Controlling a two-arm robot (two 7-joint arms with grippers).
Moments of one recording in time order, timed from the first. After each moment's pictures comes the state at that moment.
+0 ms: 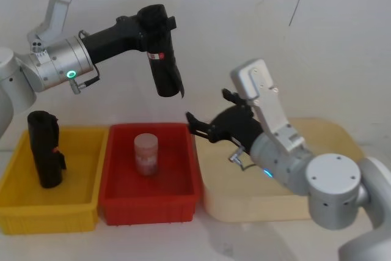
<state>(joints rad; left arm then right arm) -1.41 0.01 0.60 -0.11 -0.77 -0.27 -1.15 0.50 0.15 -0.32 -1.50 -0.07 0.28 0.32</state>
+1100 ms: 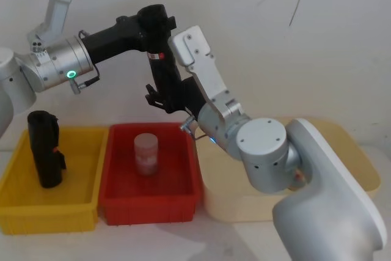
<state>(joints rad) -1.41 0.01 0.60 -0.11 -0.77 -0.27 -1.15 0.68 -0.01 -0.41 -1.31 -0.17 0.32 0.20</state>
